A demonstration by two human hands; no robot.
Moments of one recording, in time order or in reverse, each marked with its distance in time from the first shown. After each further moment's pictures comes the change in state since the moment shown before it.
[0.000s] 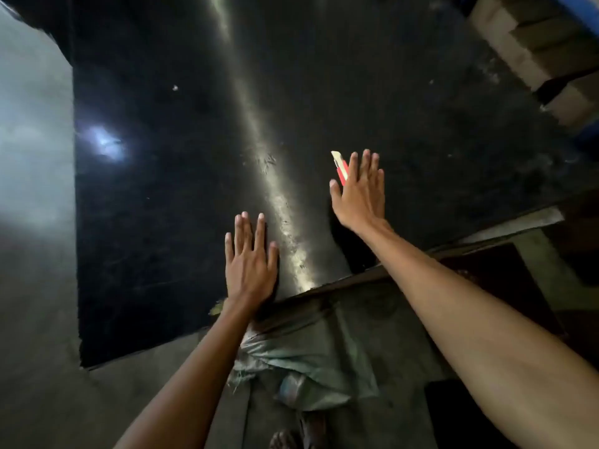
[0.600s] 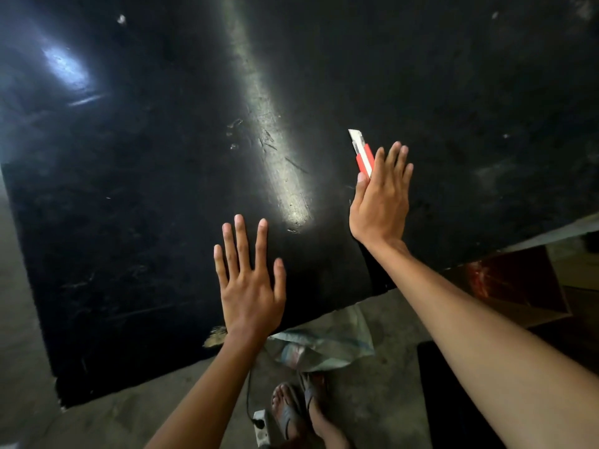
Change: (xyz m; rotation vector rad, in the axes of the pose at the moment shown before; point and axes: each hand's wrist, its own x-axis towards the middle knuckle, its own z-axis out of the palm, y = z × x) left_hand 0.018 -0.014 0.038 0.129 0.119 -0.003; right_hand 0.027 0.012 0.066 0.024 0.212 0.088
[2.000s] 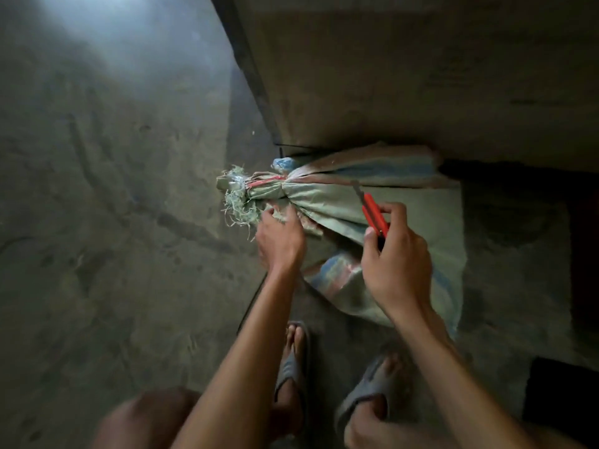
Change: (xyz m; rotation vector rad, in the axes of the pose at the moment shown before) left_hand -0.254 -0.126 0.380 -0.792 -0.082 -1.107; right_hand -0.463 0.056 0.260 0.323 -0.462 -0.099
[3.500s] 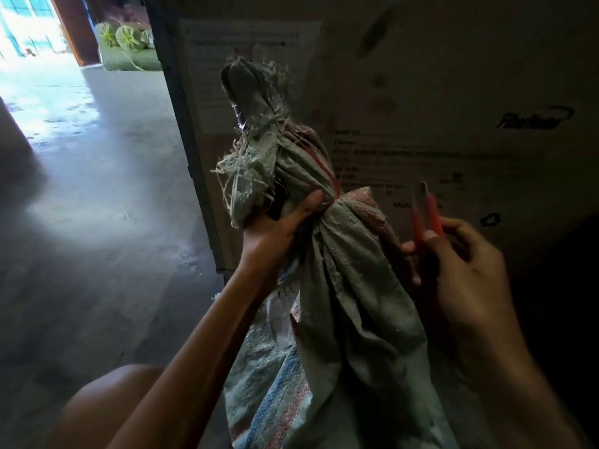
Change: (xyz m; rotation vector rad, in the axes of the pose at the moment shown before) left_hand -0.051 0.047 0.044 -0.811 -0.462 0.921; right_hand 0.003 0.124 -0.061 0.925 0.398 -0.312
